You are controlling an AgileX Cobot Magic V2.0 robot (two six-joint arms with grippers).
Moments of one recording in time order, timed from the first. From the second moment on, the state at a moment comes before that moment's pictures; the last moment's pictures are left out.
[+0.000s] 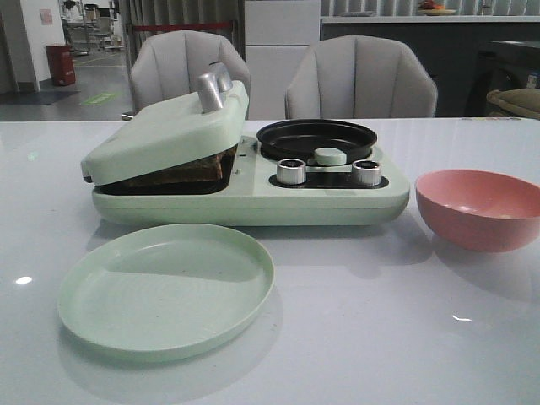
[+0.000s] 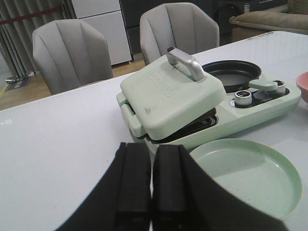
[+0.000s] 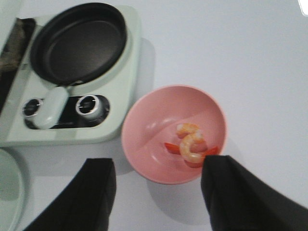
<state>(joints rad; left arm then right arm) -0.23 0.10 -0.31 -0.27 0.43 0.41 -0.04 1.13 -0.88 0.37 0.53 -0.13</state>
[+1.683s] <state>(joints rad) -0.23 0.10 -0.31 -0.27 0.43 0.41 -0.18 1.96 -1.31 0.56 0.69 -0.22</state>
